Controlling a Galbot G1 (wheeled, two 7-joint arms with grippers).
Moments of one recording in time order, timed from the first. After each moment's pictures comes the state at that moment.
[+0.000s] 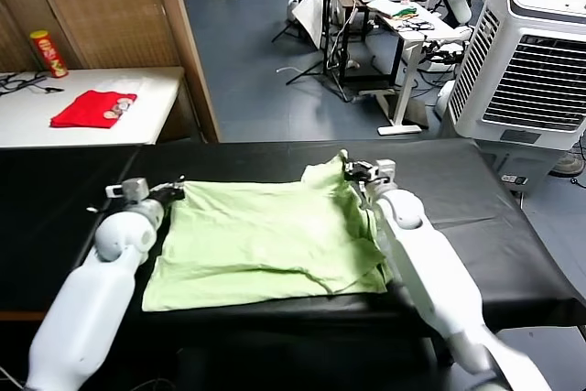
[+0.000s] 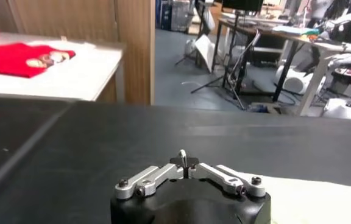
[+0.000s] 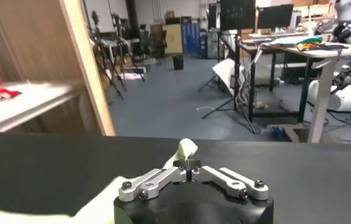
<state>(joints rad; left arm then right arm) 0.89 -1.01 -0.42 -1.63 -0.71 0.54 -0.18 -0.68 1.20 0.20 1.44 0.53 -0.41 -0.02</state>
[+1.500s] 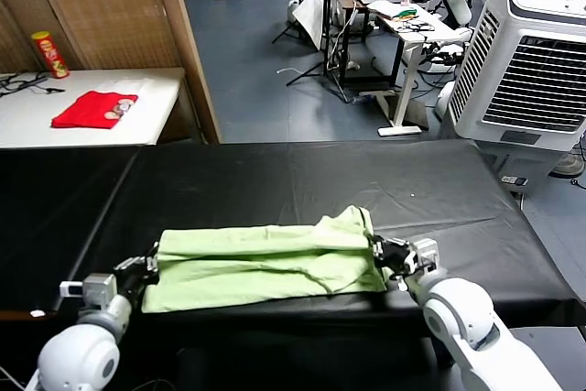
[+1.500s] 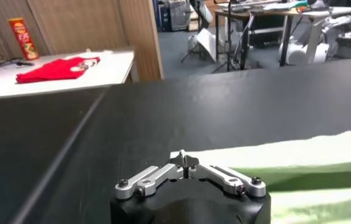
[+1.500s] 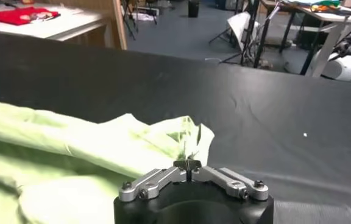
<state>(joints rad) 1.53 -1.03 -0.65 -2.10 -0.50 0.50 -0.21 -1.19 1.00 0.30 2.04 0.54 -0.70 0.11</state>
